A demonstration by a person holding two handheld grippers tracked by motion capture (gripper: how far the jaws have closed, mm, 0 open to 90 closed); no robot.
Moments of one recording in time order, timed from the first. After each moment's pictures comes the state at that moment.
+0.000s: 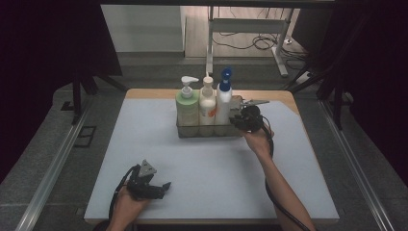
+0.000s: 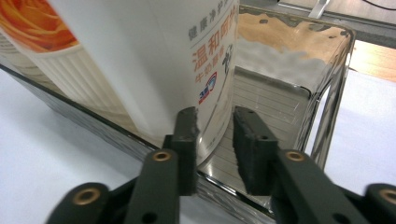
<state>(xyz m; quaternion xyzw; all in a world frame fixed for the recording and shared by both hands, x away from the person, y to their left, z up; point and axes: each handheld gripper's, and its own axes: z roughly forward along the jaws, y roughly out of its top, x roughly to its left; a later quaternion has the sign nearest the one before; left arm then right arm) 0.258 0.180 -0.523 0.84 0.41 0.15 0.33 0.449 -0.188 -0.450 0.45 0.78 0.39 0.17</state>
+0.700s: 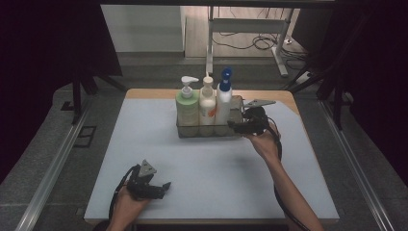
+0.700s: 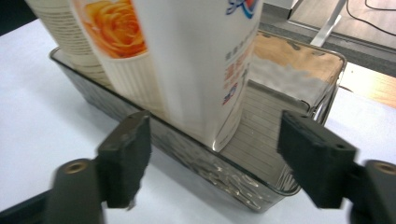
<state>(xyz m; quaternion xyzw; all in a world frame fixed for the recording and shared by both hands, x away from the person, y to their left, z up) 0.258 0.179 -0.523 0.83 0.41 0.15 0.33 0.424 -0.194 -0.423 0.40 0.80 0.41 0.18</state>
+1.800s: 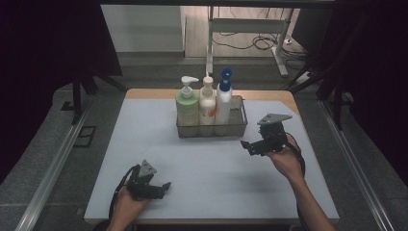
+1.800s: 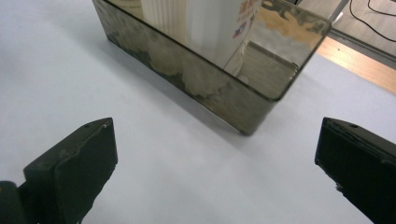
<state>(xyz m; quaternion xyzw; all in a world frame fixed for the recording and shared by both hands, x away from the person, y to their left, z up) 0.259 0.179 -0.523 0.83 0.41 0.15 0.33 0.361 -0.232 -0.410 0.36 0.84 0.37 0.20</state>
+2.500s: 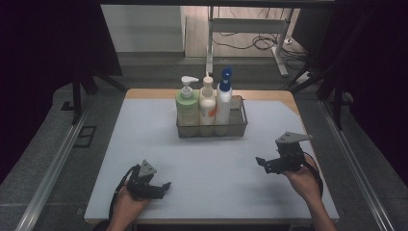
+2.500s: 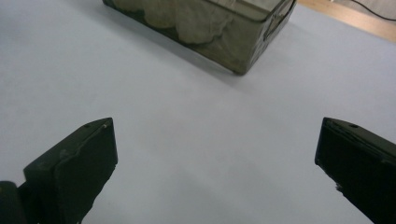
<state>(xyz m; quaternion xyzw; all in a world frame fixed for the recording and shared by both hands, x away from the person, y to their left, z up) 0.258 0.179 -0.523 0.83 0.41 0.15 0.33 0.316 -0.278 -0.435 0.38 0.83 0.37 0.19</state>
